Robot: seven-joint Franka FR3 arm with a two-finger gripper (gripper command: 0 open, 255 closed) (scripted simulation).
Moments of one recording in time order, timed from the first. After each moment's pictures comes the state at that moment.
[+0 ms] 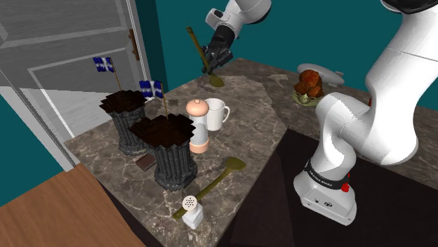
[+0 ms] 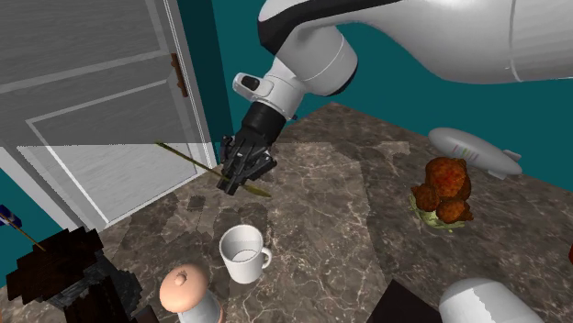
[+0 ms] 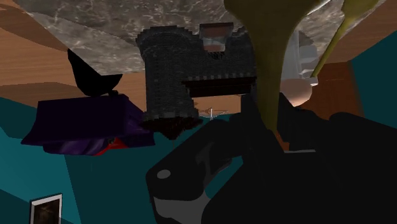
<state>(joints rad) 1.02 -0.15 -1.17 -2.04 0.73 1.61 -2.00</state>
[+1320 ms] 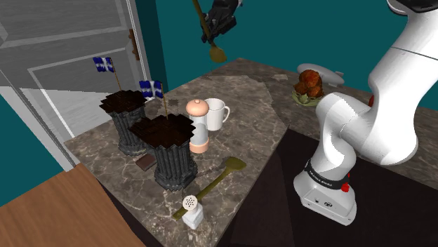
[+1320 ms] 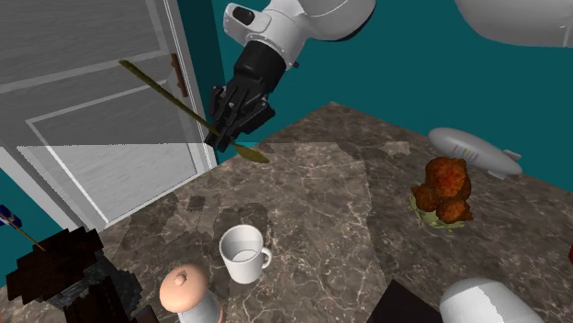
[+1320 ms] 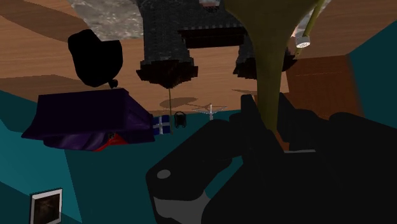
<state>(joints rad) 1.01 -0.23 -1.11 -1.84 0.69 1.48 -1.79</state>
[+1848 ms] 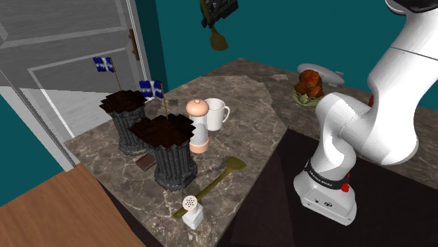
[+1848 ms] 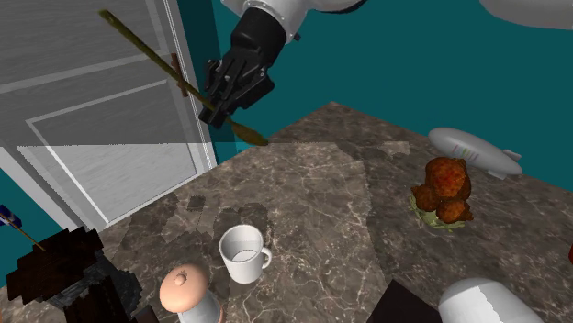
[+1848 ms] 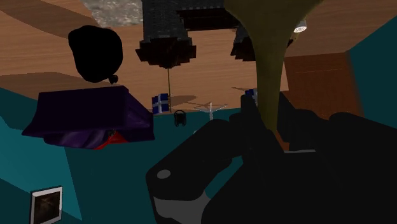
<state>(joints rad) 1.03 -0.21 -1.13 -1.73 0.71 1.40 -1.73</state>
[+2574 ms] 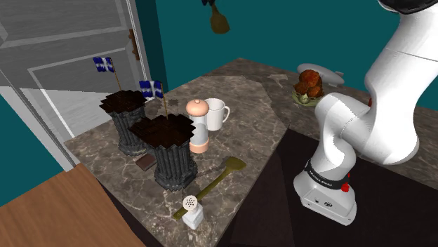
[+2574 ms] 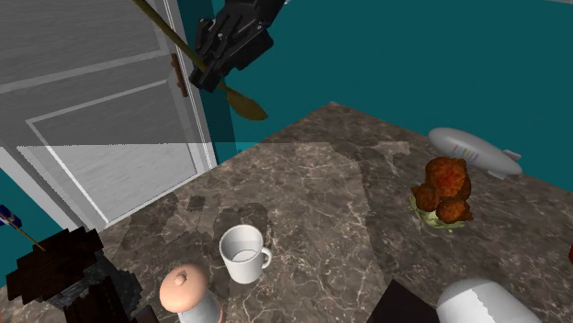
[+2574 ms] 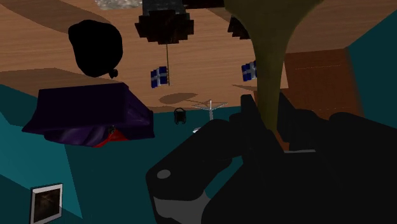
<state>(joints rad) 1.07 -0.14 -1.22 -1.55 0.79 1.25 -1.67</state>
